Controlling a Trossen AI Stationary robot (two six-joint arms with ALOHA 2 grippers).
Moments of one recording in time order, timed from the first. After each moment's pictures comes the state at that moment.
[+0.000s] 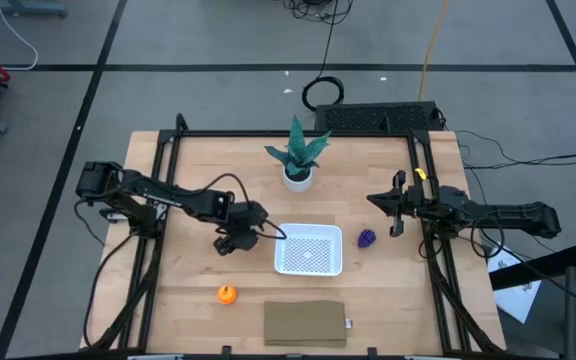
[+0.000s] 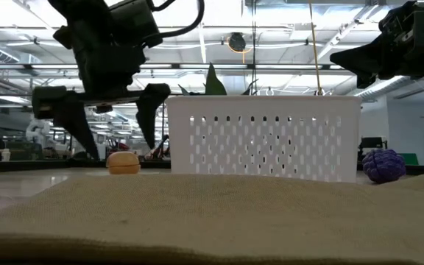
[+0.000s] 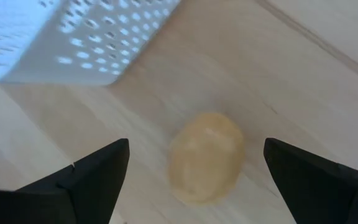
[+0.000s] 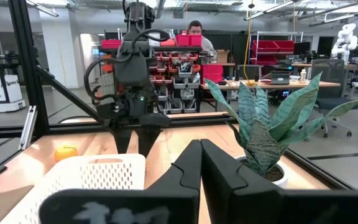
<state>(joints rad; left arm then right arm) -0.04 1.55 0.83 -0.41 0.12 0.84 -0.07 0.18 0.02 0.27 0.07 0.01</state>
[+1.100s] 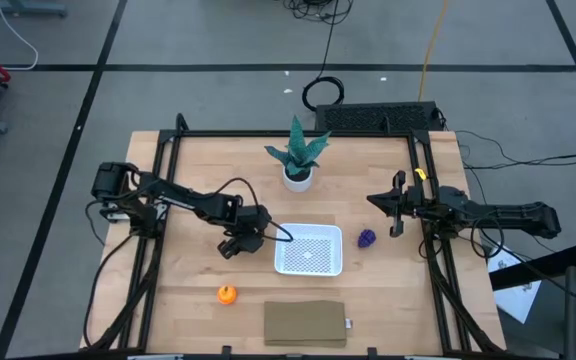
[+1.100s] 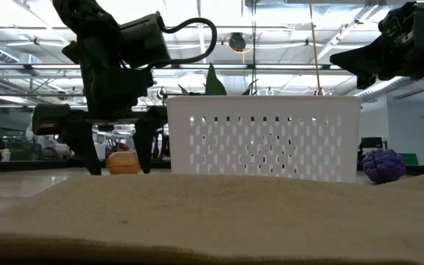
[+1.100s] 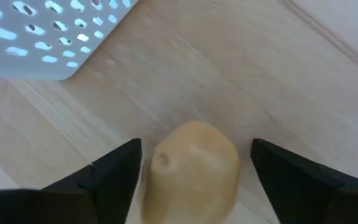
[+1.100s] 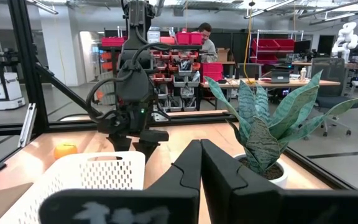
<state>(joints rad) -0.03 1.68 0.85 -0.37 0.16 0.80 -0.07 0.18 0.02 0.26 0.07 0.01</state>
